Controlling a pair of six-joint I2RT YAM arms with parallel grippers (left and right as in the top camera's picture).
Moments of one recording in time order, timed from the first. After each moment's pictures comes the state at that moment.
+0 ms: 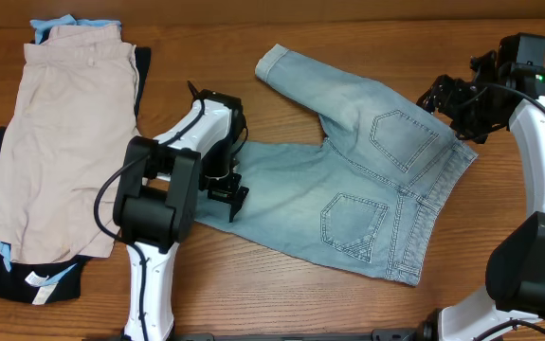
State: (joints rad) left arm -0.31 2.31 1.60 -1.43 -0.02 -0.06; right arm -0.21 1.80 1.57 -0.99 -0.35 0.28
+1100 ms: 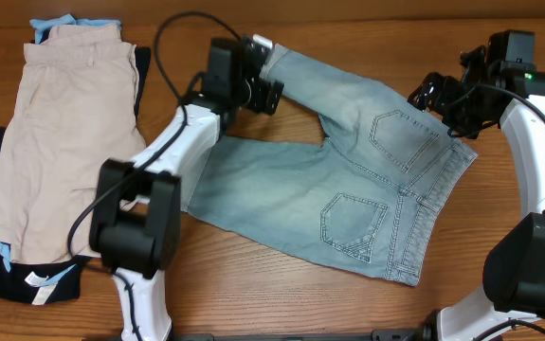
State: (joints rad) left arm -0.31 2.07 1.49 -0.11 0.15 0.11; right arm -0.17 1.80 1.57 -0.96 -0.35 0.28
